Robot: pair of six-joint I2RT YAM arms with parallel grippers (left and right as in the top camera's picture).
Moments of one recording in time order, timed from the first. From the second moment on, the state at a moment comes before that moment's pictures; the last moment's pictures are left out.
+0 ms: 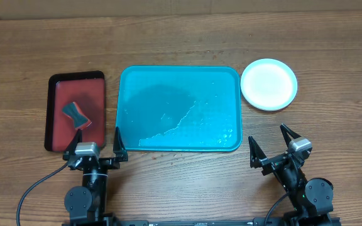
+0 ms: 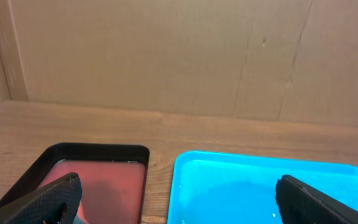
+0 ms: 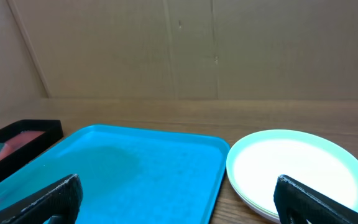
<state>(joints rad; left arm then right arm) 0.10 0.02 0.03 0.02 0.08 -0.09 0.21 0.01 0.02 -0.02 -0.17 0.15</state>
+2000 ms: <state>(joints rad) 0.03 0.01 0.01 -0.08 0.03 0.00 0.21 0.01 0.02 -0.02 -0.17 0.15</state>
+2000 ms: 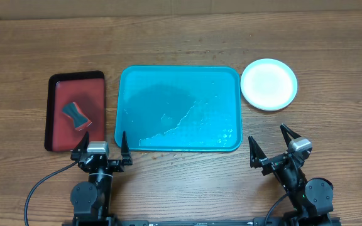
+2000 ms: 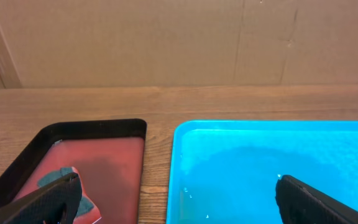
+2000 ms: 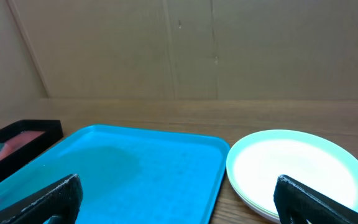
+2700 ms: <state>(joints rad) 0.03 0.02 0.01 -0.08 0.03 0.00 0.14 0.01 0.02 -0.04 -0.06 0.06</state>
